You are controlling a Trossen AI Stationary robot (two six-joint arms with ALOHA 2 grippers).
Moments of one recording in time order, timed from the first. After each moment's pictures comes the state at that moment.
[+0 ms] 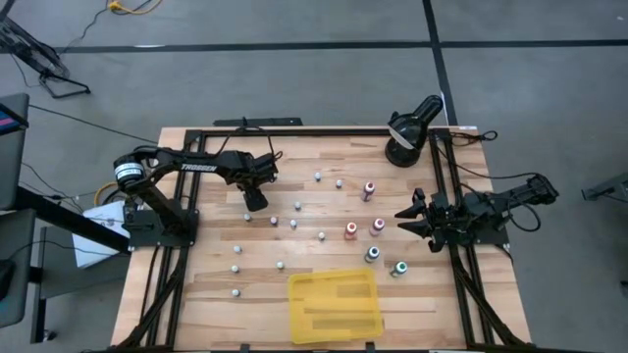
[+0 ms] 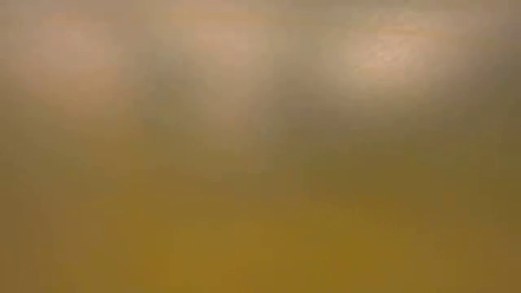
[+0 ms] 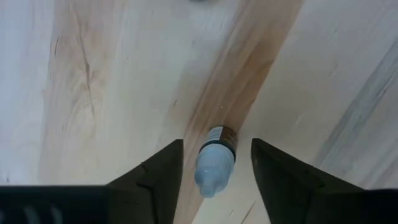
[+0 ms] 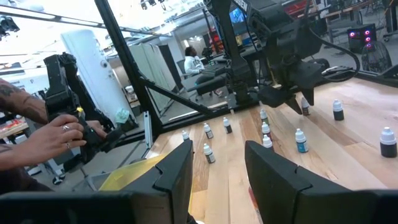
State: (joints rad) left arm 0.43 1.61 0.86 -0.69 -0.21 0.07; right arm 0.34 0.01 0.01 0.05 0.21 0.29
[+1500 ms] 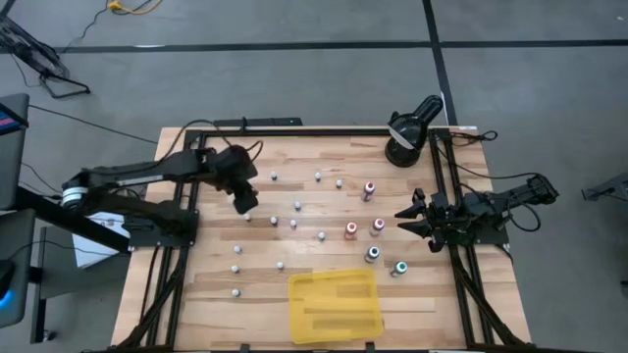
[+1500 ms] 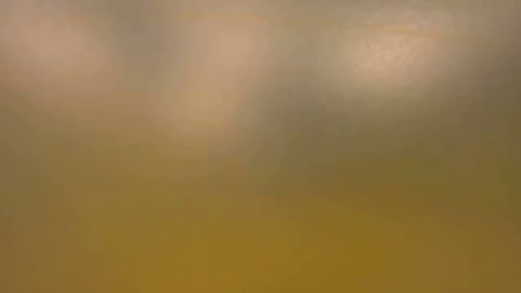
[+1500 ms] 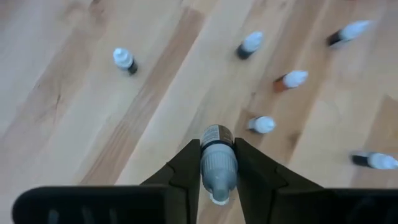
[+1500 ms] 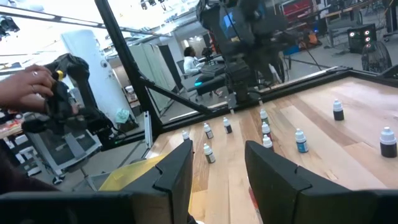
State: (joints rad) left arm 0.33 1.10 0.86 -0.78 0.05 -0.18; right arm 0.34 0.01 0.01 0.05 0.21 0.29
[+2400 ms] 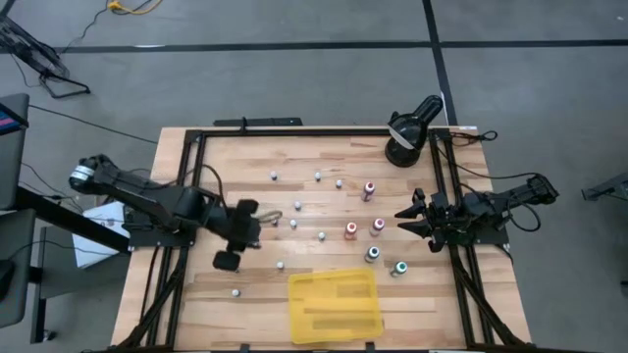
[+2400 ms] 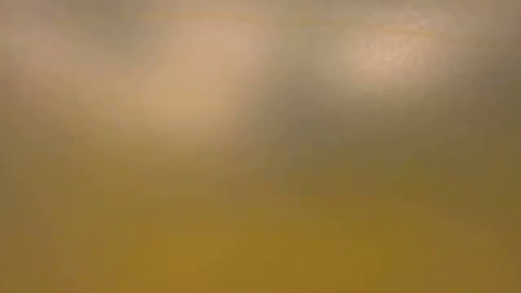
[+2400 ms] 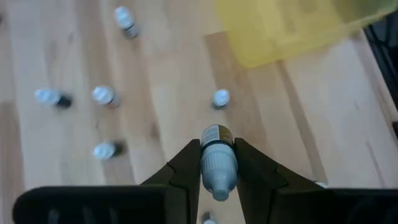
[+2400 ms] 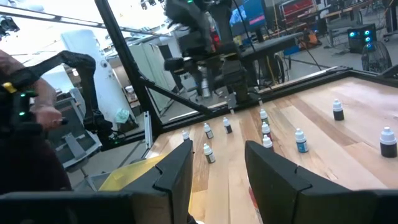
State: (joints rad) left arm -0.30 1.18 0.96 -0.75 0.00 -0.04; right arm 0.34 0.01 0.01 0.05 0.21 0.29
